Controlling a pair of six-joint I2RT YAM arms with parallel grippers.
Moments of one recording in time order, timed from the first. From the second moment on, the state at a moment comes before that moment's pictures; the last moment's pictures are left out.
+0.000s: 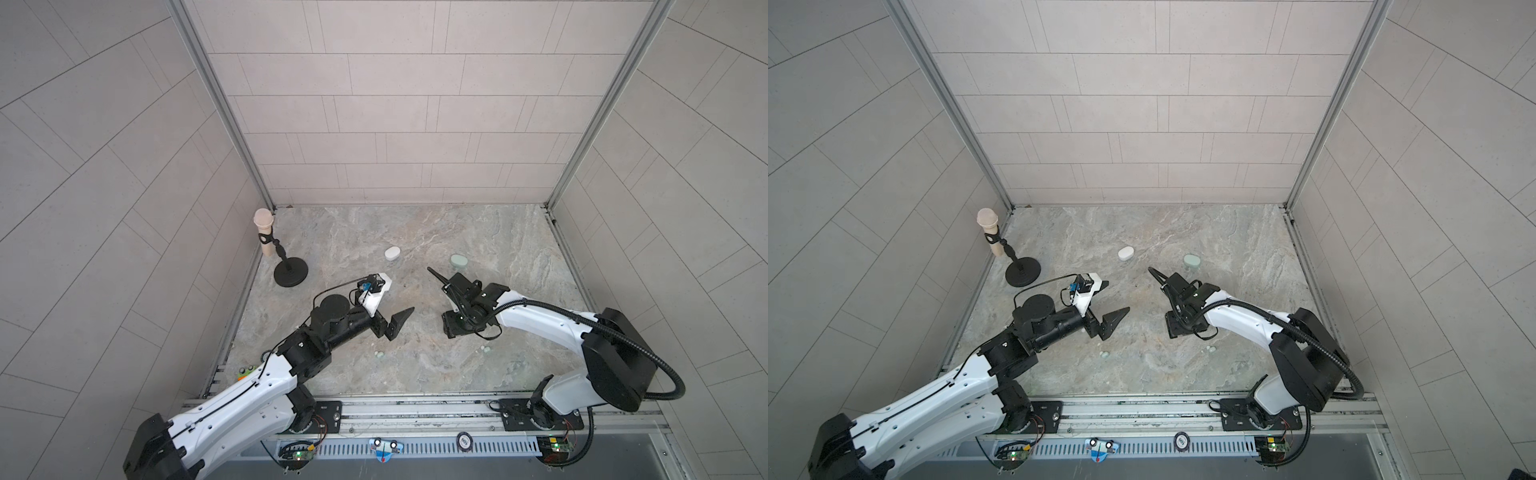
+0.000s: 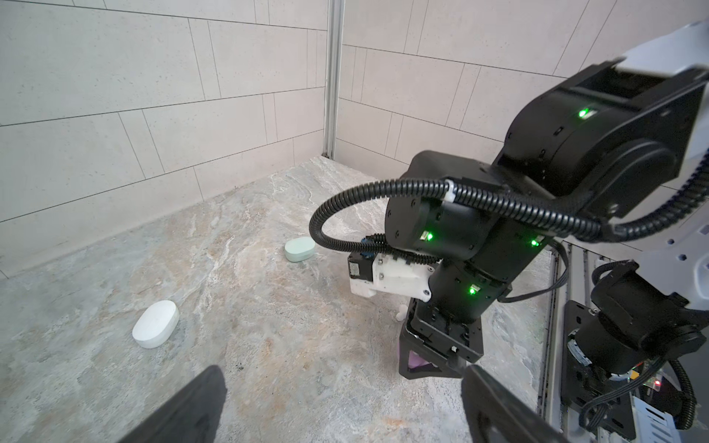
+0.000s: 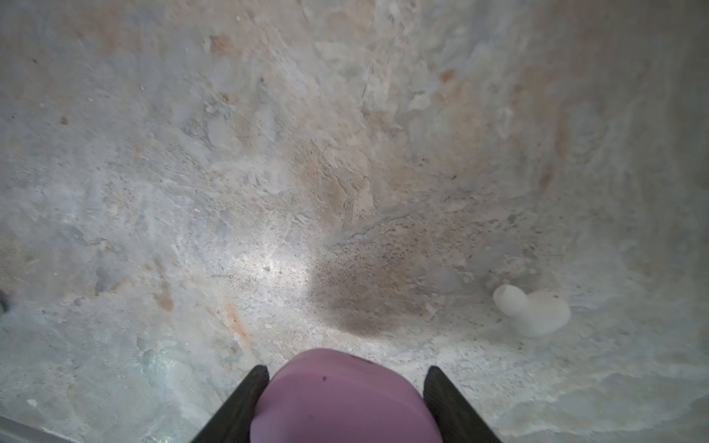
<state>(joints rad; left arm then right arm) -0.78 0.79 0.49 0.12 0.14 -0.05 0.69 1.49 0.86 -0.68 -0.02 0.50</state>
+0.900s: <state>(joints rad) -0.78 0.80 0.49 0.12 0.12 -0.04 0.39 1.51 0.90 -0.65 -0.02 0.36</state>
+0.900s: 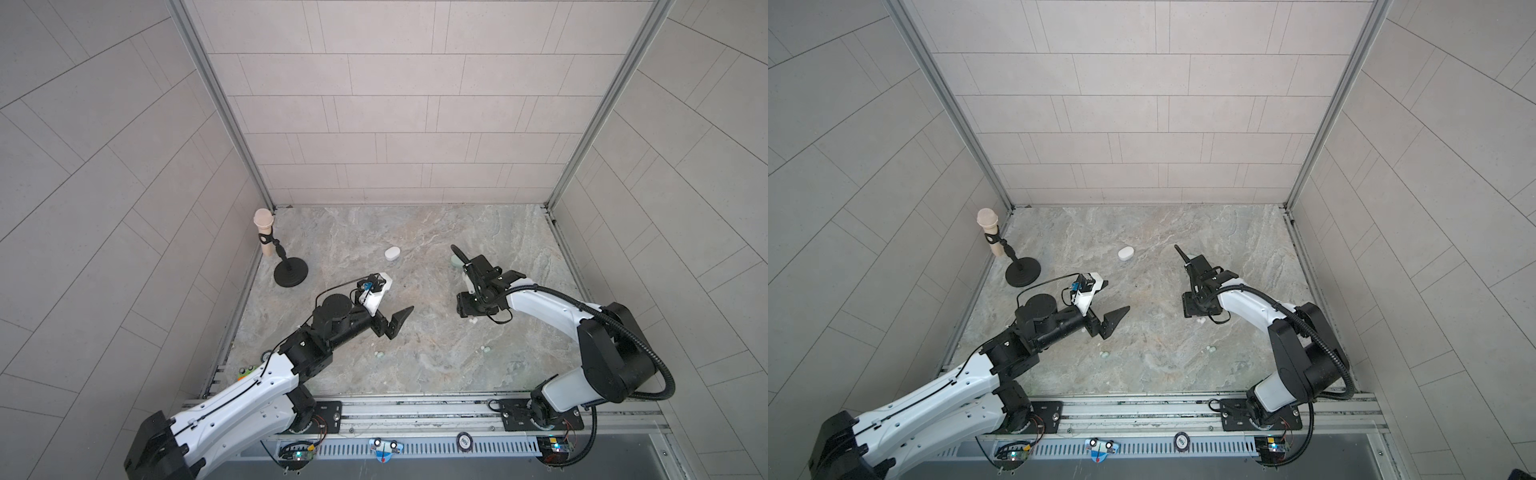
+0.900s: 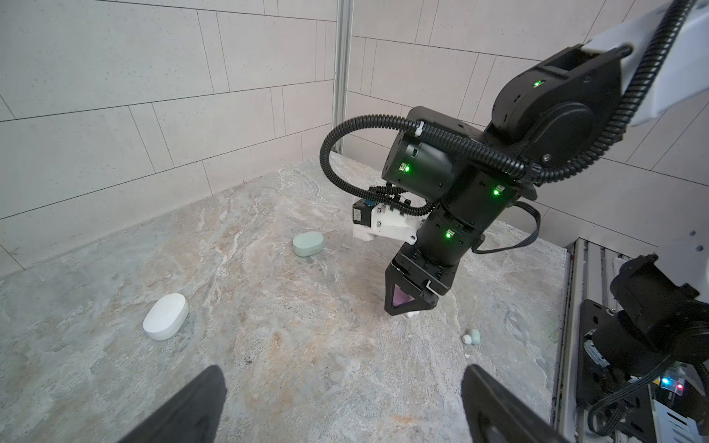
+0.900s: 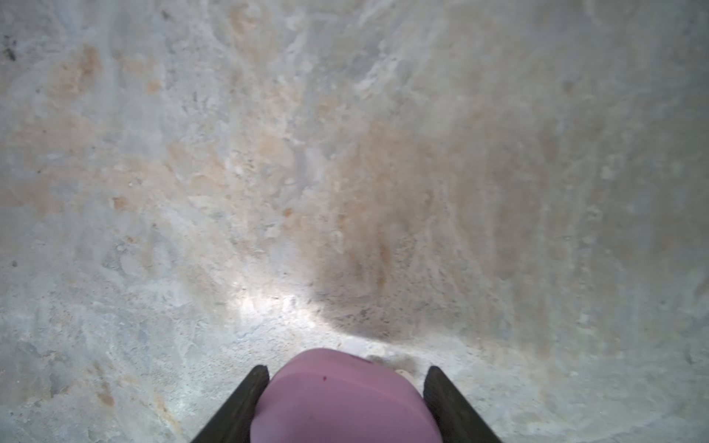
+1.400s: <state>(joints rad) -0.78 0.80 0.49 0.12 0.12 -0.03 0.16 1.59 0.87 -0.64 0.01 0.33</state>
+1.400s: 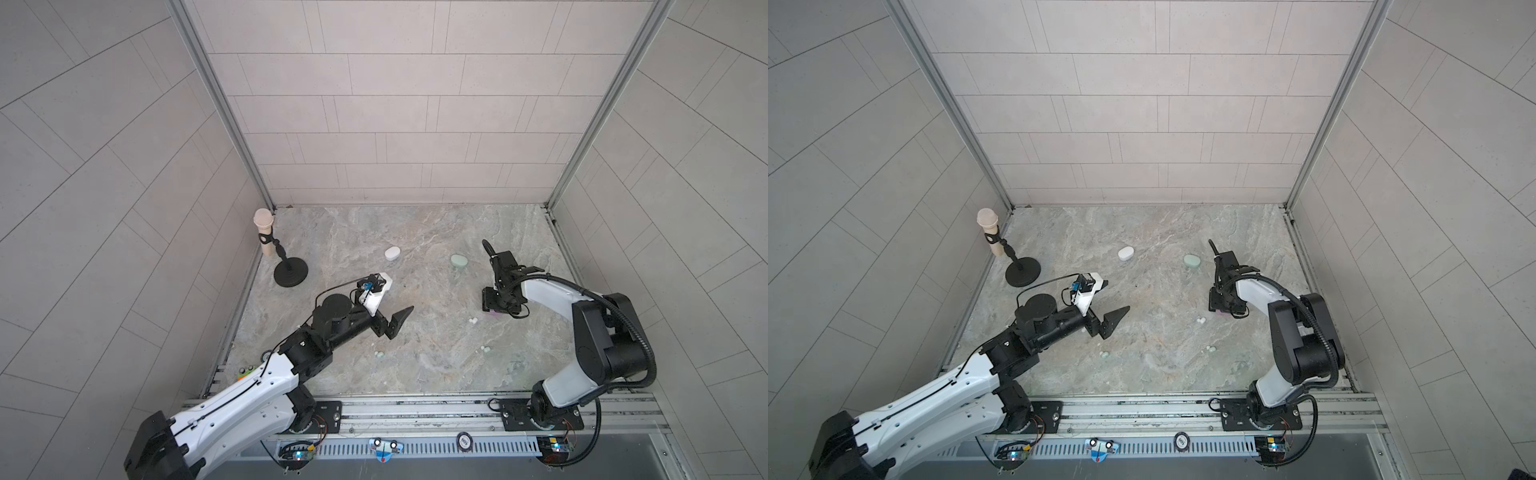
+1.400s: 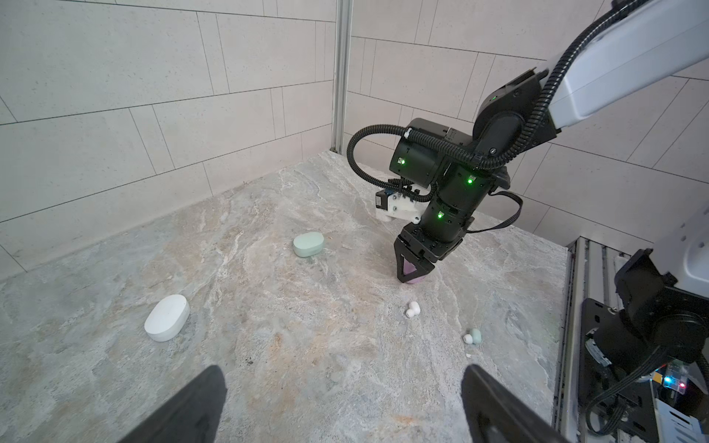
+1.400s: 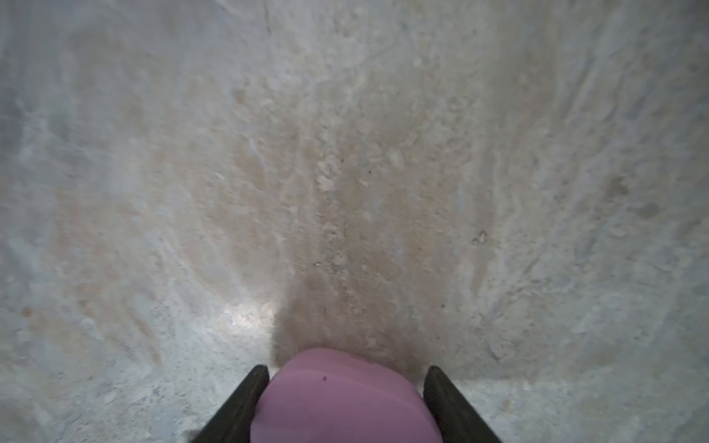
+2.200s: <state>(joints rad) -0.78 0.77 0.48 0.11 0.09 -0.03 0.16 1.46 0.91 -0.77 0.02 0.36</state>
